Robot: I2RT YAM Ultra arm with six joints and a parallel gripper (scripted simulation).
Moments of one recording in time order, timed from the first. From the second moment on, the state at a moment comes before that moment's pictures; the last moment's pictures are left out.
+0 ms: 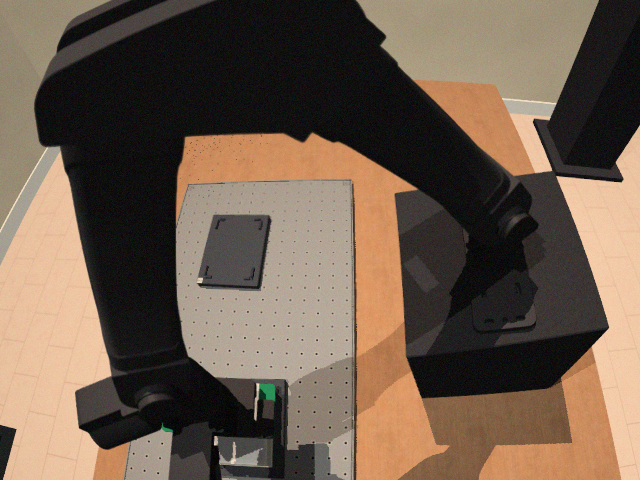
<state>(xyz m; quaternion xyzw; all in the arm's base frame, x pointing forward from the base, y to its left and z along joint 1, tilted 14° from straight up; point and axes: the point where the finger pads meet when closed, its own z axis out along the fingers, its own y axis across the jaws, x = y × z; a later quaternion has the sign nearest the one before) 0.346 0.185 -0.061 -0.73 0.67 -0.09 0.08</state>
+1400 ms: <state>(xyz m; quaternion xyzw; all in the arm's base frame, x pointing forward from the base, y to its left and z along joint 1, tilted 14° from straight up) 0.356 0.184 -0.113 -0.73 0.67 -0.09 0.08</state>
